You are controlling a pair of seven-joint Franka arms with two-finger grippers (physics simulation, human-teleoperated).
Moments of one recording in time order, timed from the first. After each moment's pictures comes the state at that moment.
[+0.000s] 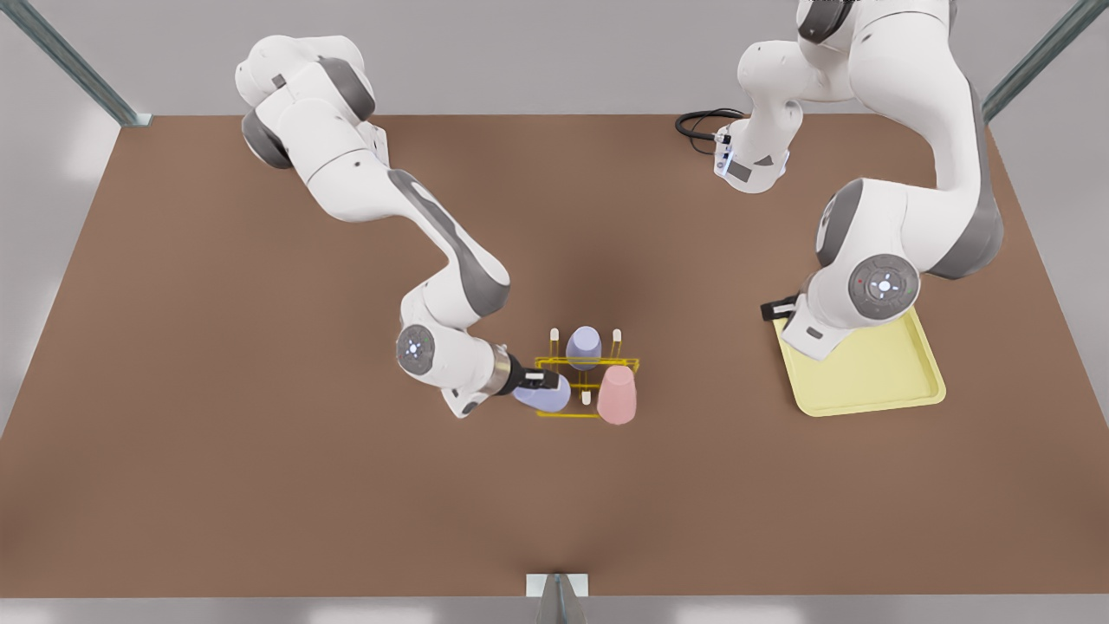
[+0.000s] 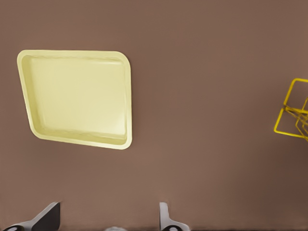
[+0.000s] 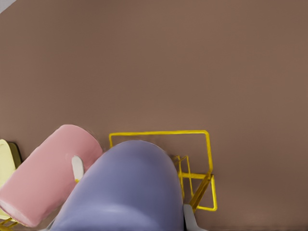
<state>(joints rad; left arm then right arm) -0.12 0.33 -0.14 -1.39 0.13 1.33 -0.41 0.39 0.82 0.25 -1.21 0.38 2.18 0.48</state>
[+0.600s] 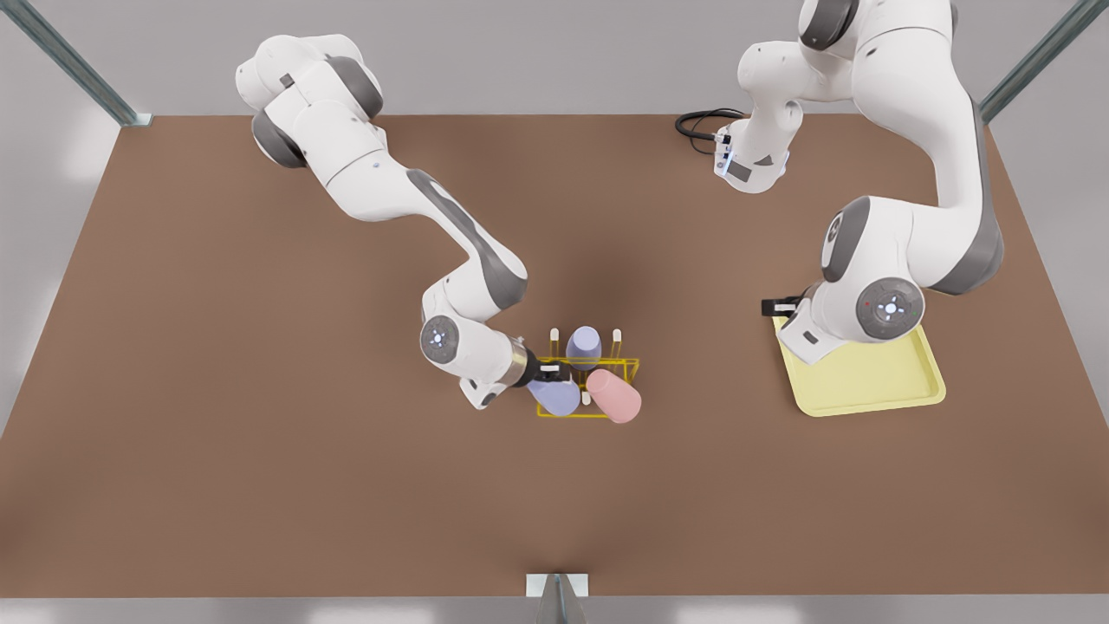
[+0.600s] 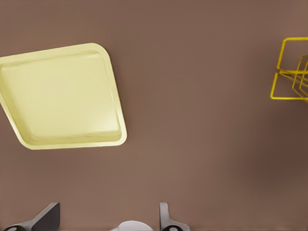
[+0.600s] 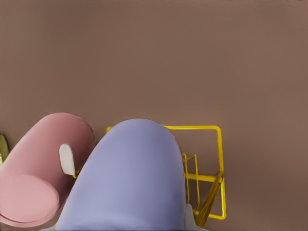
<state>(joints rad) -0.10 0.36 -0.14 -1.40 0.10 1.31 -0.22 0.43 0.83 0.25 -1.26 0.36 2.28 0.45</state>
